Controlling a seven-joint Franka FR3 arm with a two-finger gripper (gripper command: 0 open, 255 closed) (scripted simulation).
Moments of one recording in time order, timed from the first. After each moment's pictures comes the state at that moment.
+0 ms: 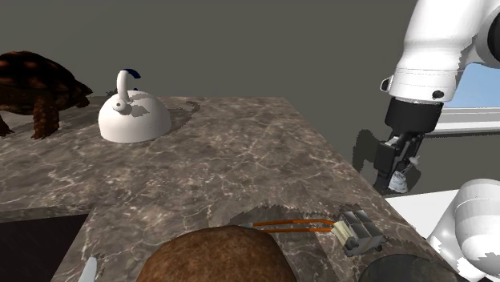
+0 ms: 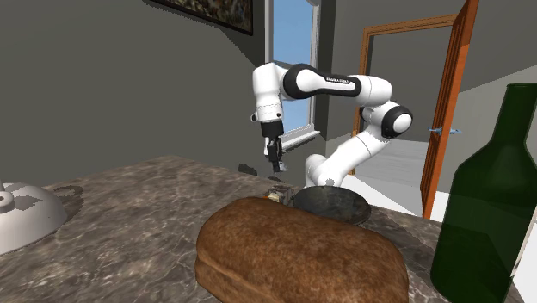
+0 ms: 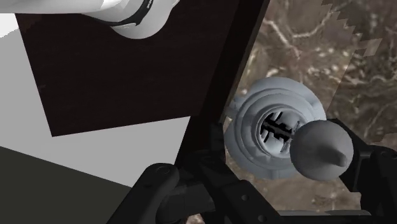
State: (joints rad) arm 0.13 -1.00 0.24 -2.50 0.30 1.38 0.39
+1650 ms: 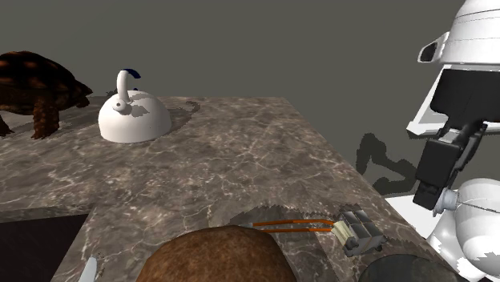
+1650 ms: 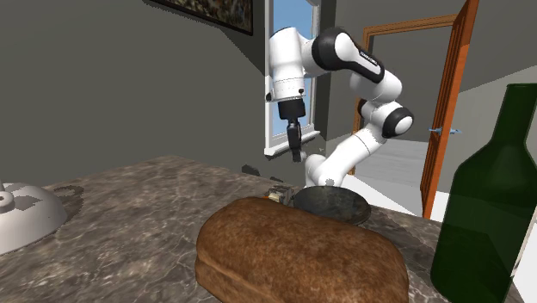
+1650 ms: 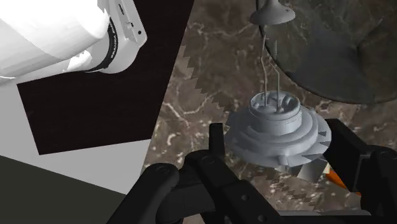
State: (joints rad) arm 0.16 -0.96 0.41 -2.22 0.48 1.22 0.63
